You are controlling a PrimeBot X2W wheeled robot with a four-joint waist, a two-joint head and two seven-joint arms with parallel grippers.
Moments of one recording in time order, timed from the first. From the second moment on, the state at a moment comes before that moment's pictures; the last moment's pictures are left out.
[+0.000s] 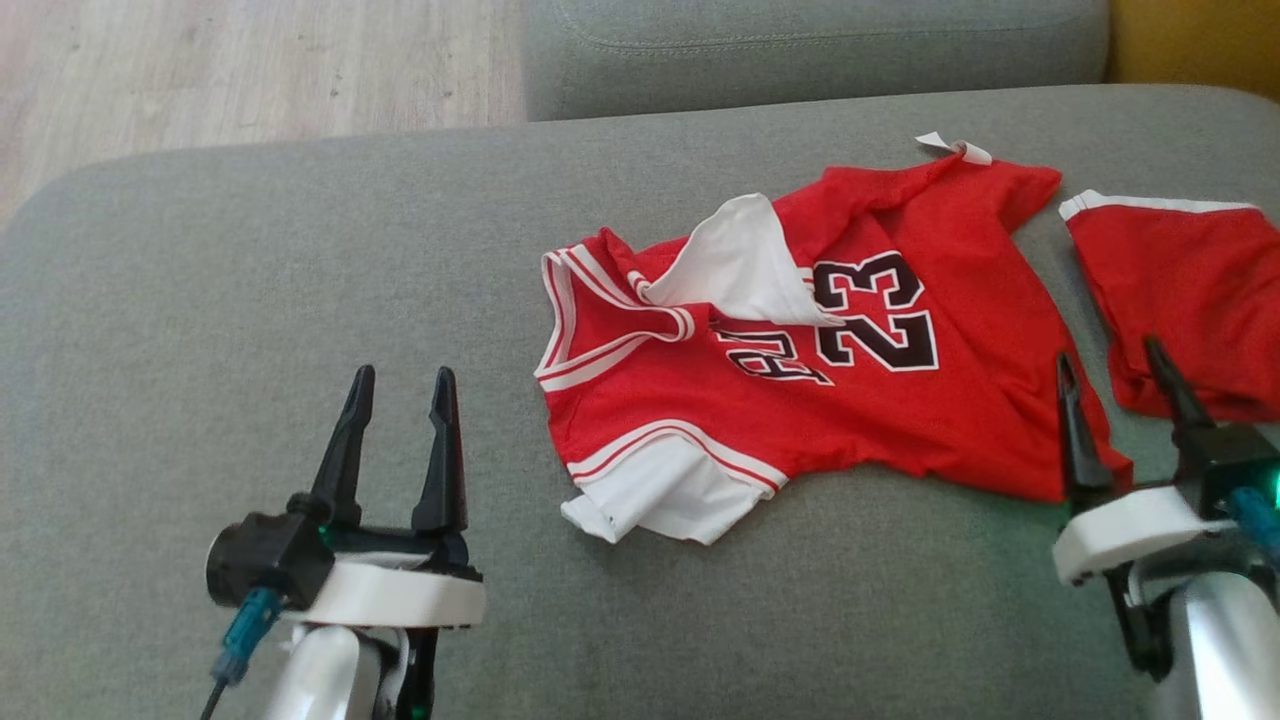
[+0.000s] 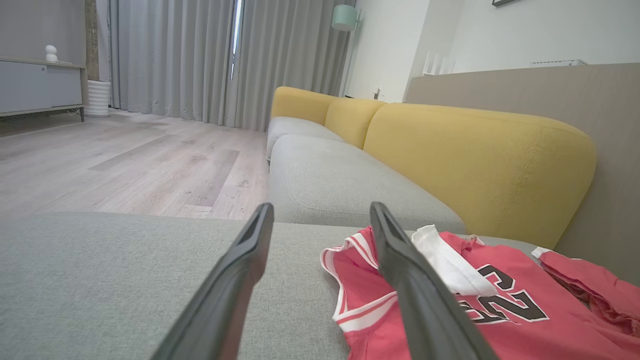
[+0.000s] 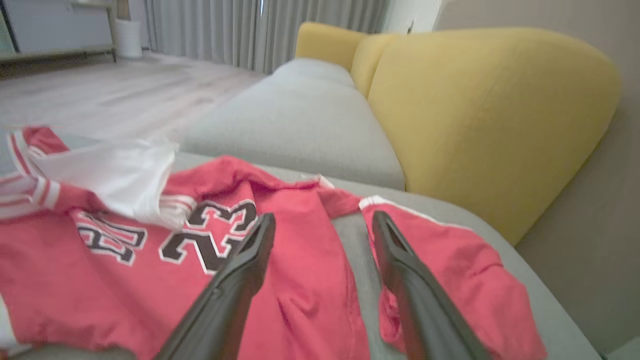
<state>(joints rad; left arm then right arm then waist) -0.12 0.05 -0.20 0.19 -0.28 -0.09 -0.26 -0.11 -0.12 -0.10 0.23 -0.11 0.13 -0.11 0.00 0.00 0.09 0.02</state>
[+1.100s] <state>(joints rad) -0.63 0.12 -0.56 0.46 -0.09 -0.13 -0.05 -0.18 -0.05 0.02 0.13 0.01 0.13 -0.25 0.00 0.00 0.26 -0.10</state>
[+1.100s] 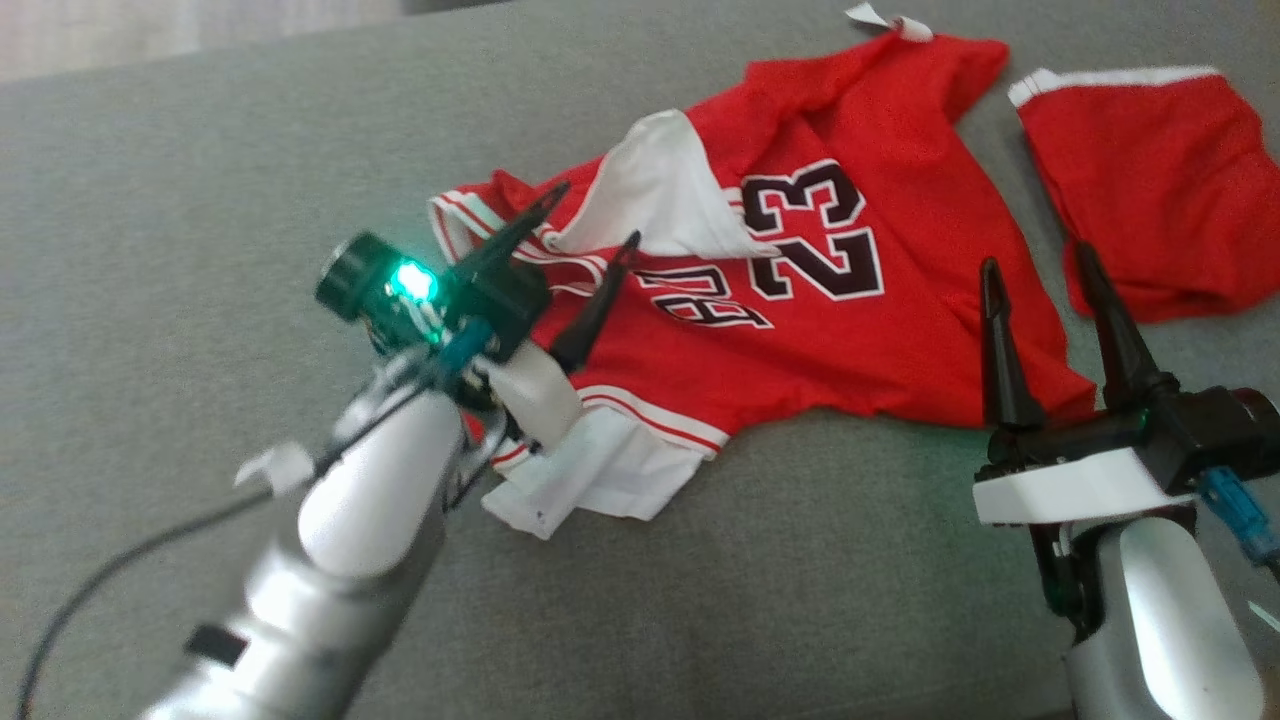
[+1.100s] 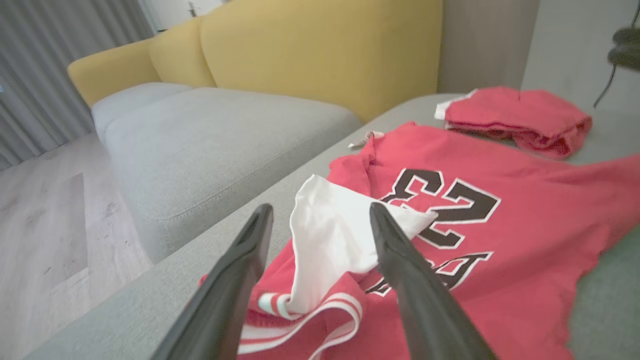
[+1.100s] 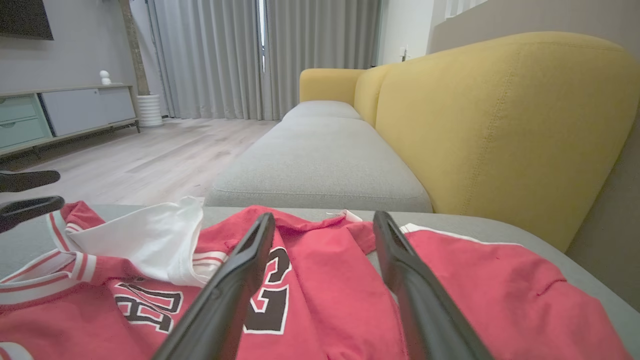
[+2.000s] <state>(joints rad) -1.01 0.28 -0.65 0.77 -0.24 -0.13 0.06 -0.22 -0.05 0.04 0.09 0.05 0.13 -0.25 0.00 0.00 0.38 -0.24</state>
